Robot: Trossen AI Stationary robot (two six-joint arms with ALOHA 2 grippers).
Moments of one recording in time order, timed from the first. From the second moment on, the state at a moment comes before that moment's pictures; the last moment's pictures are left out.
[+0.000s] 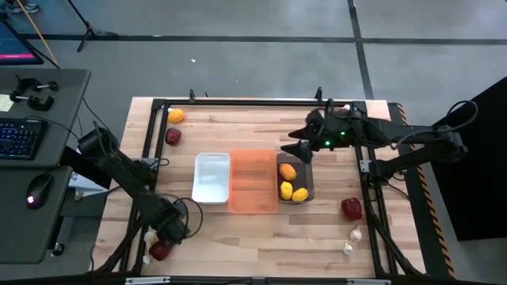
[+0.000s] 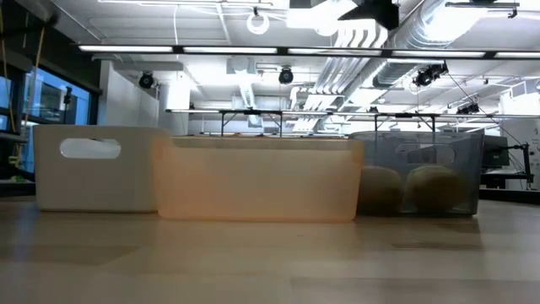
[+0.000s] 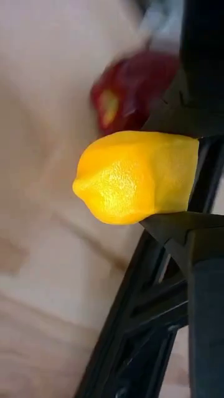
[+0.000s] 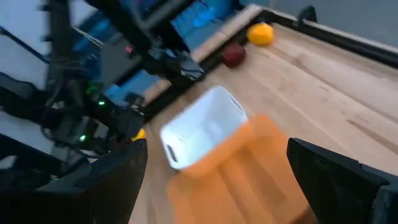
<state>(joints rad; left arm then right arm) -0.79 1.49 0.90 -1.02 0.35 -1.35 -0.03 1.13 1.16 -0.44 0.08 0.63</state>
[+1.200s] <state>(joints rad) 0.00 1.96 1.29 0.24 0.09 -0.60 -0.03 0.95 1.16 -0.67 0.25 0.62</state>
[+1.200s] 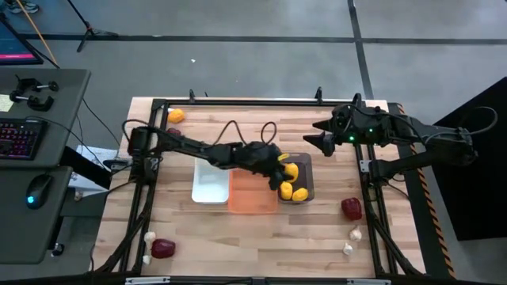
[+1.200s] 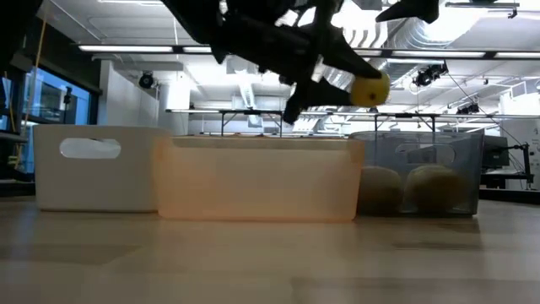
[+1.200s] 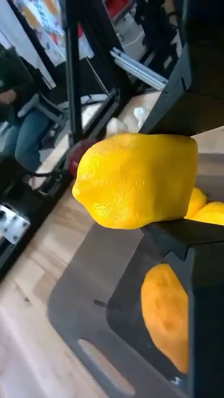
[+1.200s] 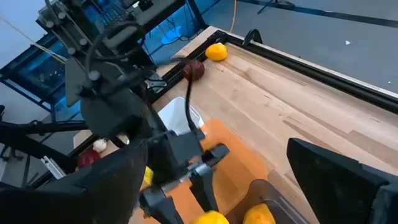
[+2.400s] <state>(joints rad) 0.13 1.62 1.26 -0.08 0.27 -0.37 0.02 0.95 1.10 -0.75 0.09 0.78</state>
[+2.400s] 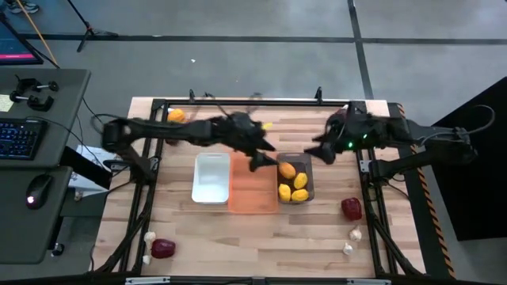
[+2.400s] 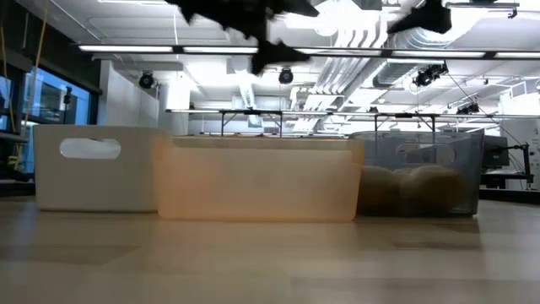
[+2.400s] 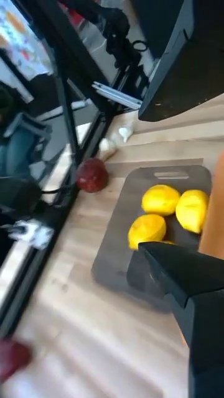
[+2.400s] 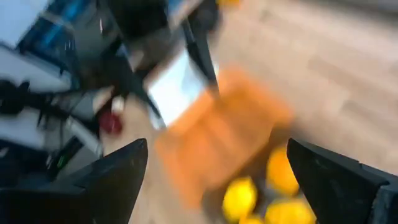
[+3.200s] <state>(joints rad) 0.12 1.11 0.85 0.02 0.05 -0.52 0.49 1.01 0.81 -1.07 -0.16 1.61</state>
